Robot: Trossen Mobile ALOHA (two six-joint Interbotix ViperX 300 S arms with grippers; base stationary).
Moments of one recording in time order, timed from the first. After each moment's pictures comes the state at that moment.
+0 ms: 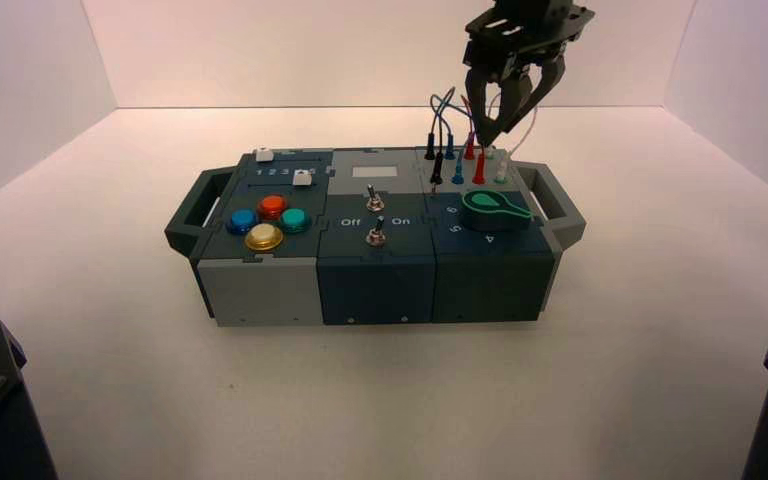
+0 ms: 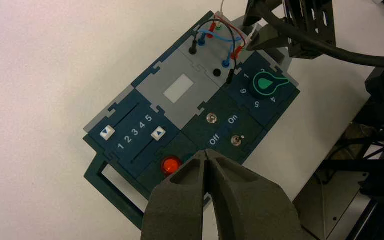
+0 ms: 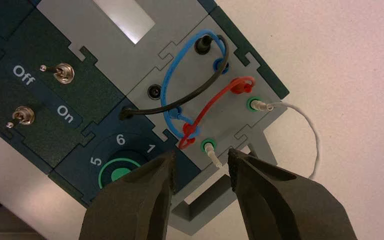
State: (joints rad) left arm -0.50 -0.55 0.74 -0.37 0.87 0.43; right arm 0.54 -0.02 0.62 0.00 0.76 -0.29
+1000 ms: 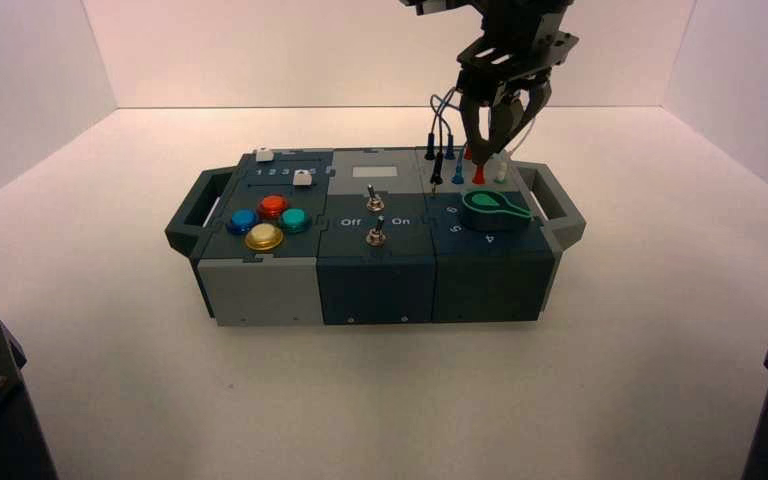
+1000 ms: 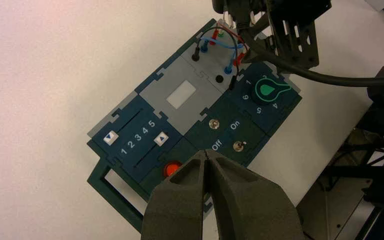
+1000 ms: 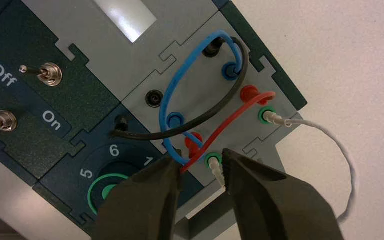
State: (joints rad) left arm -0.50 -0.56 0.74 -0.37 0.85 0.43; right arm 0.54 0.05 0.62 0.02 0.71 -0.32
